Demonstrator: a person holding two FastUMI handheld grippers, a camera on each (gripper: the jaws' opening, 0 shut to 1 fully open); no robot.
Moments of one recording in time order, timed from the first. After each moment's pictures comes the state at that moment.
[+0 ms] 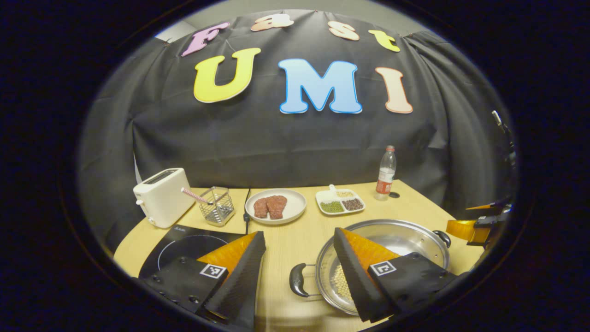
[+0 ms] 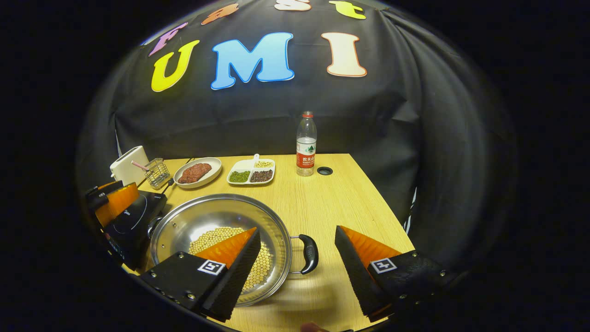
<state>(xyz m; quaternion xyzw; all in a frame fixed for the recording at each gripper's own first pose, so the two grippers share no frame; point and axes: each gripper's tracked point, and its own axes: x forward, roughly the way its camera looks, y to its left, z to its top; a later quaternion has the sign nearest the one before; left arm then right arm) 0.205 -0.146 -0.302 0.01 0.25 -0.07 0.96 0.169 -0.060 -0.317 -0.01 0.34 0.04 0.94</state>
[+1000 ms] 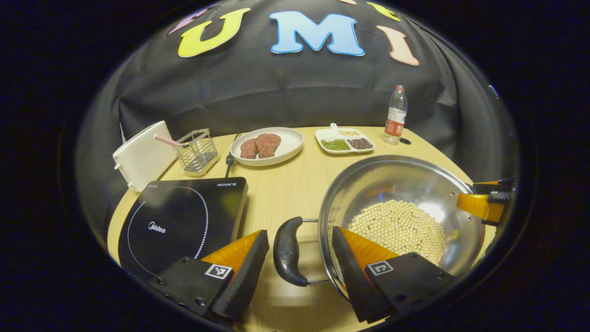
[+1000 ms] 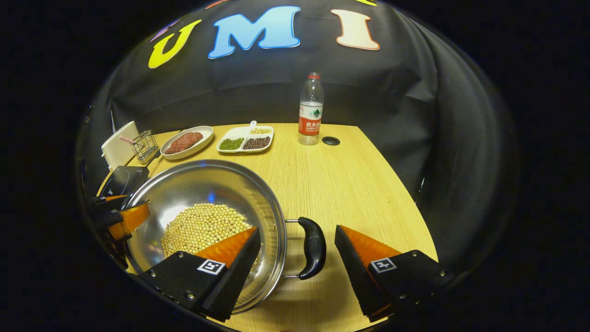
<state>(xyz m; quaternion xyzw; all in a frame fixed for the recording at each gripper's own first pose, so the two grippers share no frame) 0.191 -0.157 -0.420 0.02 0.39 -0.08 0.92 0.174 -0.063 -0.390 -0.03 0.41 0.05 0.91</state>
